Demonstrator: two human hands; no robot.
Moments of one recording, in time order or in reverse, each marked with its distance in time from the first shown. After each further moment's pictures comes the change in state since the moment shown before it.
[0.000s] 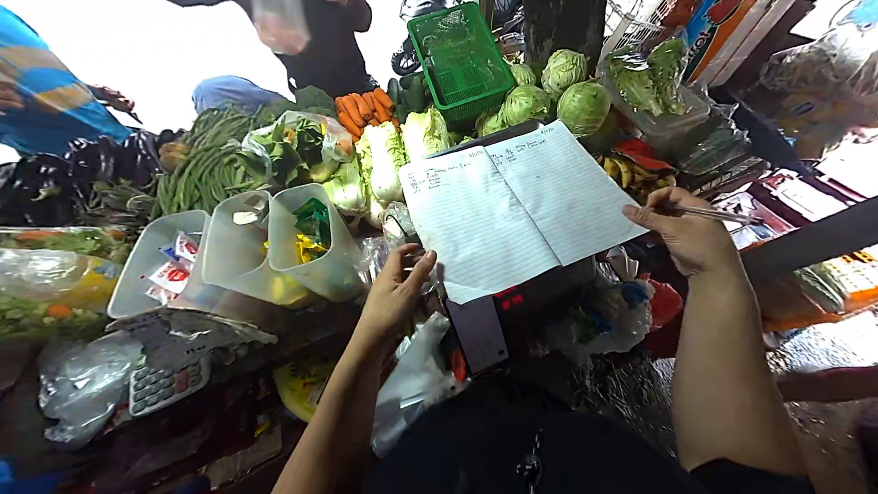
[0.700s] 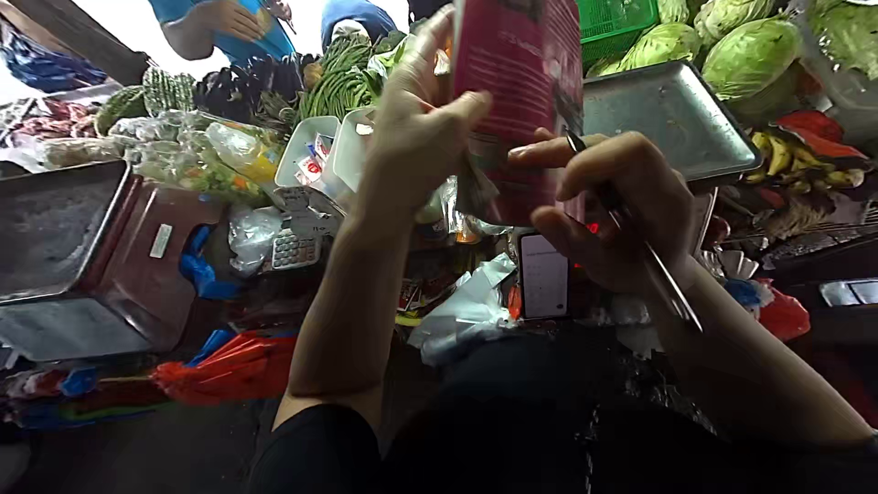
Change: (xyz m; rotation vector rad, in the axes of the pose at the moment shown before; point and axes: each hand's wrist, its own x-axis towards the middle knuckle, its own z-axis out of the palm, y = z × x) left_hand -0.030 0.113 -0.067 -0.187 0.106 0.447; right_hand -0.093 -0.148 0.159 0.449 -0.535 -1.143
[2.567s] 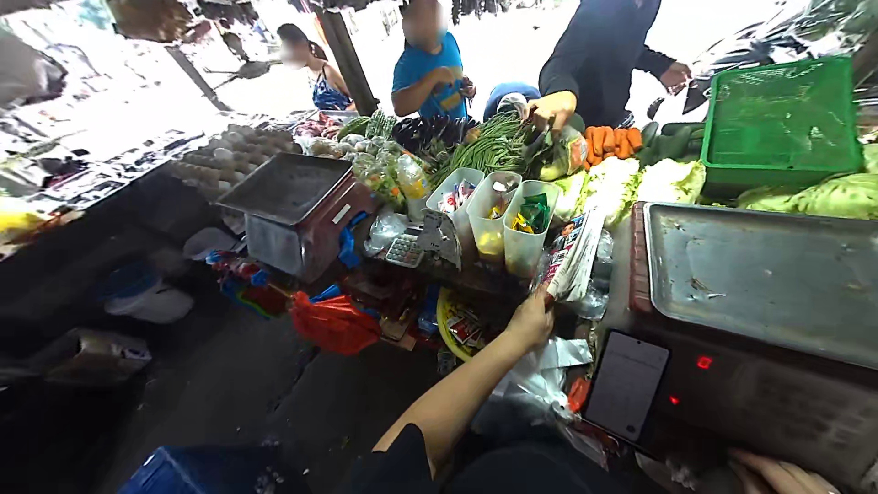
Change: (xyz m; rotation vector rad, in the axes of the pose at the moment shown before) left_hand -0.094 -0.230 0.029 0.617 0.053 -0.473; right_hand -0.211 0.002 -0.077 -0.771 -0.471 0.761
